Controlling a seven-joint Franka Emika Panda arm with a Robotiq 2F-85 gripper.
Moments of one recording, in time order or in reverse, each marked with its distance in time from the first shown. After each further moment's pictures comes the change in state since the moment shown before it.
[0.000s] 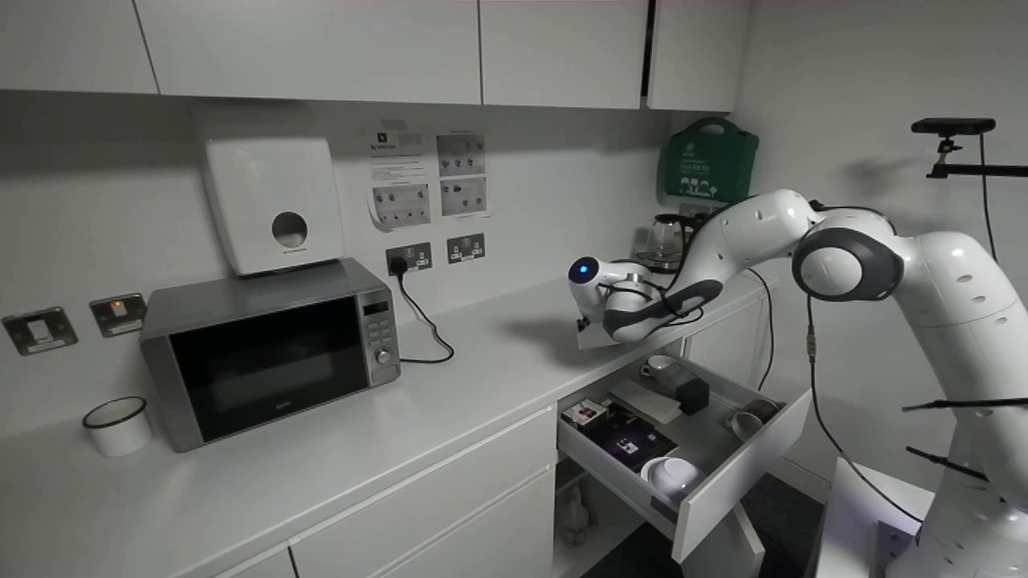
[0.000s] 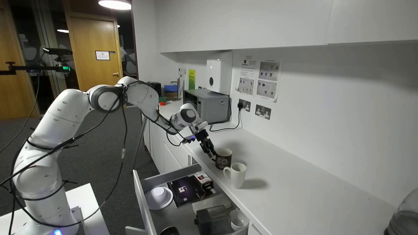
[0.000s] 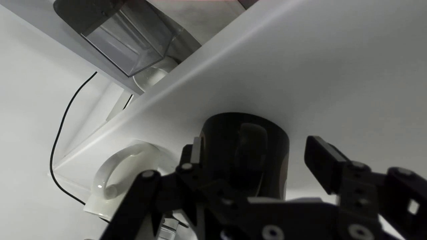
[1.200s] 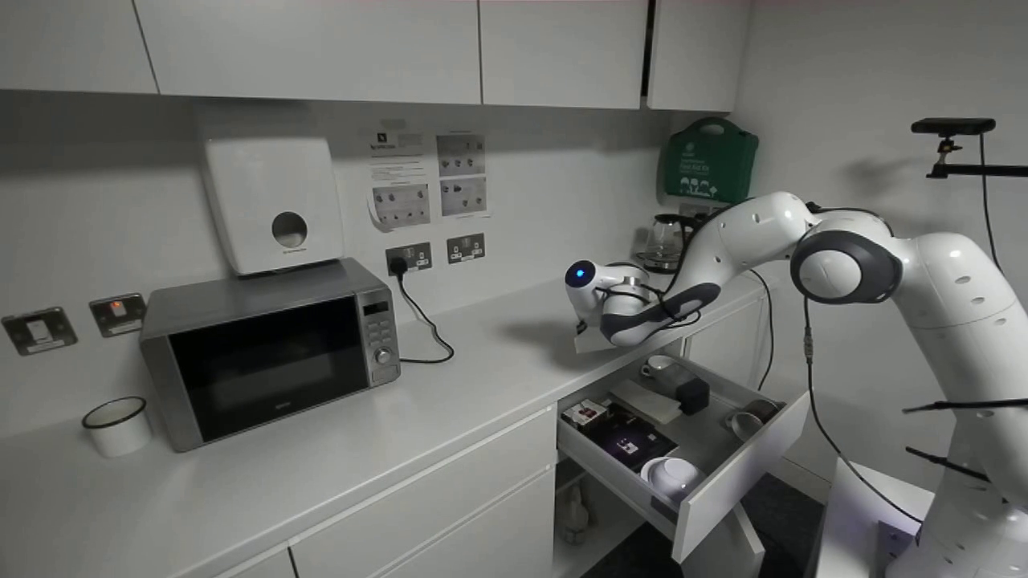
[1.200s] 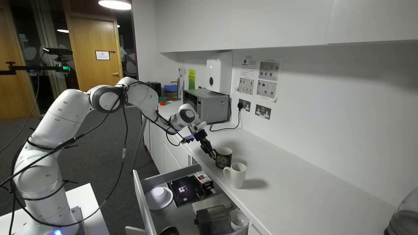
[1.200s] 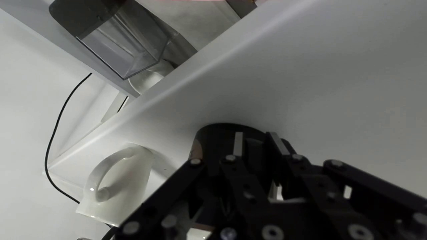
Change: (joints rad) arm 0.021 0.009 -0.004 0.002 0.000 0.000 0.000
